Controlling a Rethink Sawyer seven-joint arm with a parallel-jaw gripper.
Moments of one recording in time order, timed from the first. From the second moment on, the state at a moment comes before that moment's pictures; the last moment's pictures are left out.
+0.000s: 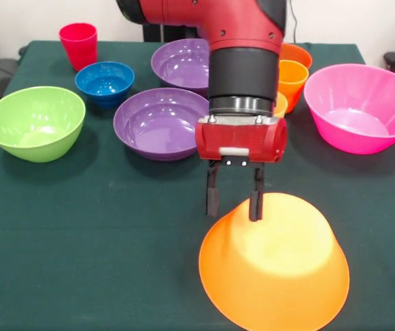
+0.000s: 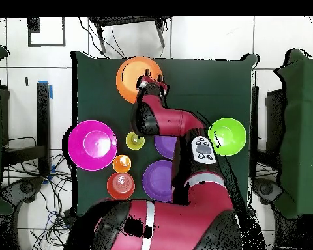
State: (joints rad) arm -0.23 -0.40 0.07 1.45 -0.13 -0.28 2.13
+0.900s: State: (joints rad) arm -0.16 -0.47 0.09 1.47 -0.11 -0.28 2.13
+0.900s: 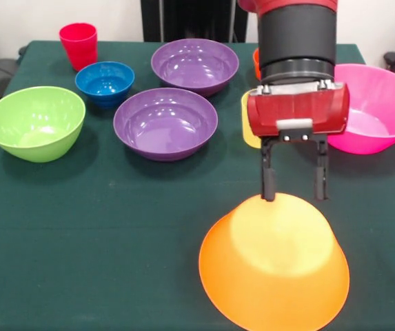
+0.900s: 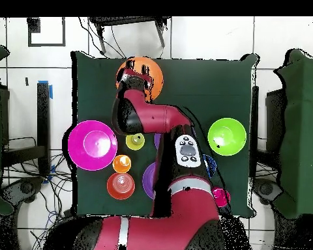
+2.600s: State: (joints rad) arm 0.04 -0.29 0.02 1.49 0.16 -0.47 2.15
